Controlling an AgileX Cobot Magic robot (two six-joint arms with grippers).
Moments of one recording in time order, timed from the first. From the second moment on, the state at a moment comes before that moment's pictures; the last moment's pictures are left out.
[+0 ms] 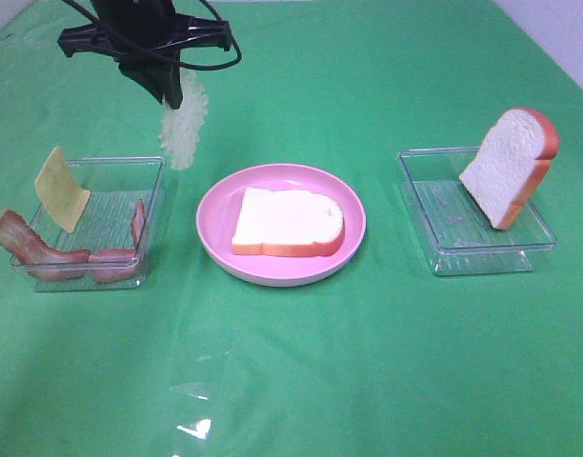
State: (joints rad) left arm -0.39 2.19 -2.11 -0.06 1.23 -0.28; right arm -0.01 0.00 -0.50 0.02 1.06 -0.01
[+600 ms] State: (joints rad) left arm -0.46 2.22 -2.11 -0.47 1.19 -0.11; right arm -0.01 0.00 -0.50 0.02 1.06 -0.01
